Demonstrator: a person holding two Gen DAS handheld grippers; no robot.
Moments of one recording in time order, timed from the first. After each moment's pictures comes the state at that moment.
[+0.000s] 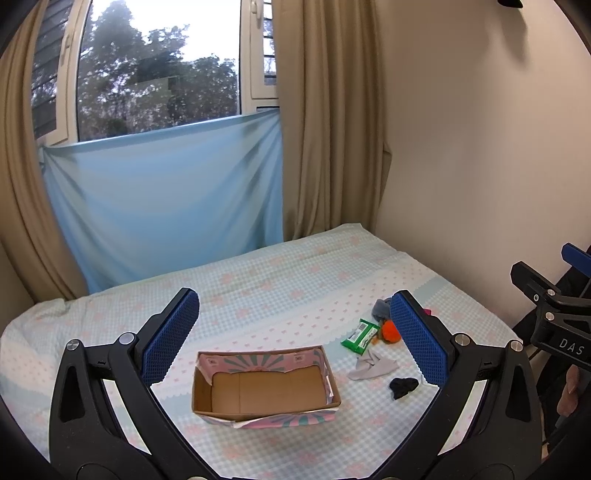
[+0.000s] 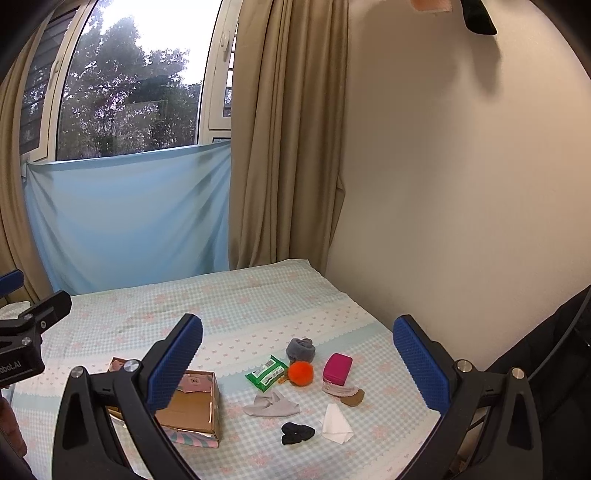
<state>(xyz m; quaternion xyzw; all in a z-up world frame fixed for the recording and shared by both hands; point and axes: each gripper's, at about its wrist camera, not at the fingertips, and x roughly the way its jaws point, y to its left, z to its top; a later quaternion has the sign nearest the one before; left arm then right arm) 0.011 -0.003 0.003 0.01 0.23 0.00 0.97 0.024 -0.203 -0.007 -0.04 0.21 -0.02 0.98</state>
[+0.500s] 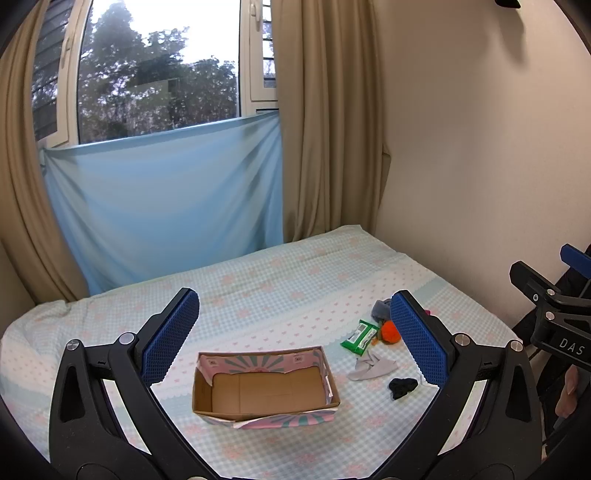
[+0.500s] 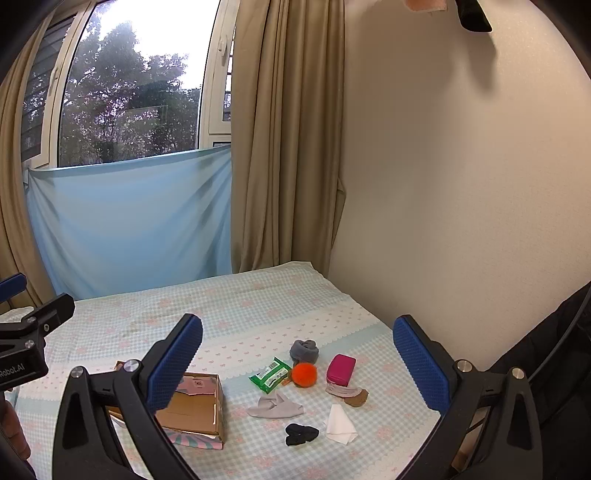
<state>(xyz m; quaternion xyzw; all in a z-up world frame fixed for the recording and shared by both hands) 0.006 -0.004 0.004 0.01 0.22 0.00 0.97 0.019 -0.204 -0.008 -0.03 0.21 -0.02 0.98</state>
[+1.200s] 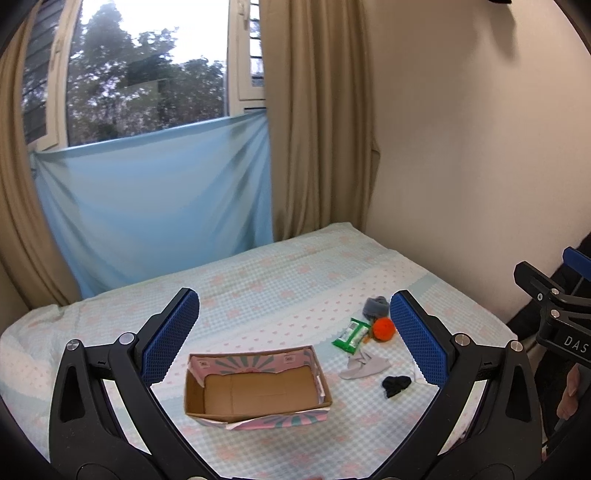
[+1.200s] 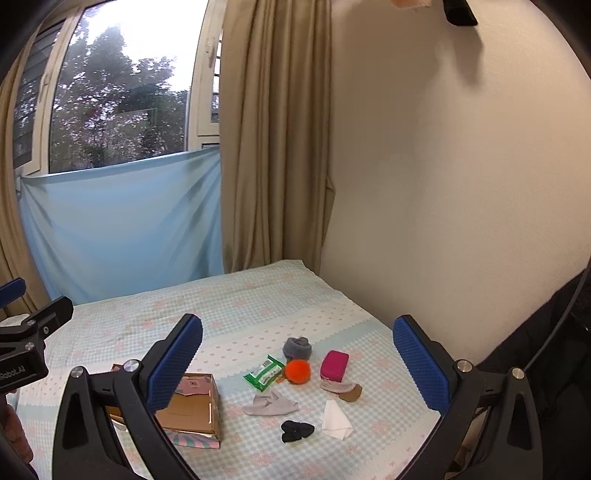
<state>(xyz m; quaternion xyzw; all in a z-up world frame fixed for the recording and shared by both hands) 0.014 -0.018 0.000 0.02 0.23 -0.03 0.97 0.014 -0.217 -0.013 -0.01 0.22 -0.04 0.97</state>
